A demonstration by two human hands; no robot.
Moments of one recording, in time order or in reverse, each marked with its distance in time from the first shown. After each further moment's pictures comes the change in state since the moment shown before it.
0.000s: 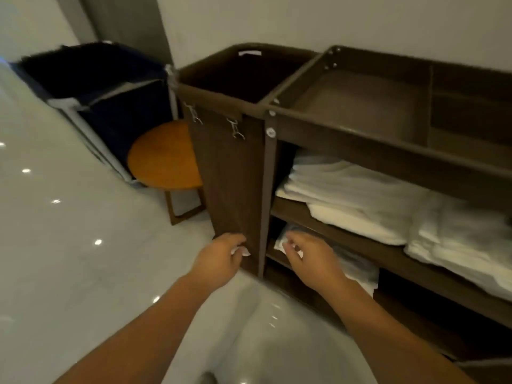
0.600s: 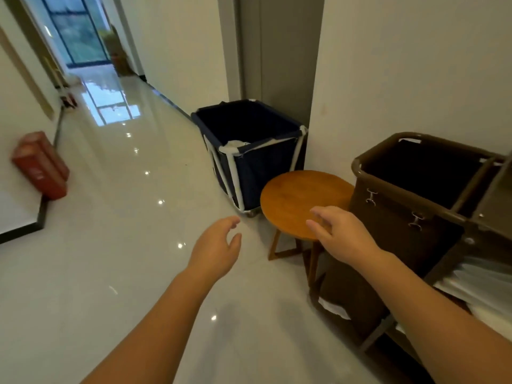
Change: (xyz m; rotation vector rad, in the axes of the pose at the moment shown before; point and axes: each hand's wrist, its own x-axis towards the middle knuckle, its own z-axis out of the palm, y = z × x) left_hand -0.136 -0.147 -0.371 -0.046 0.467 -0.309; right_hand 0.091 -0.398 -0.046 0.019 -0.085 -0.390
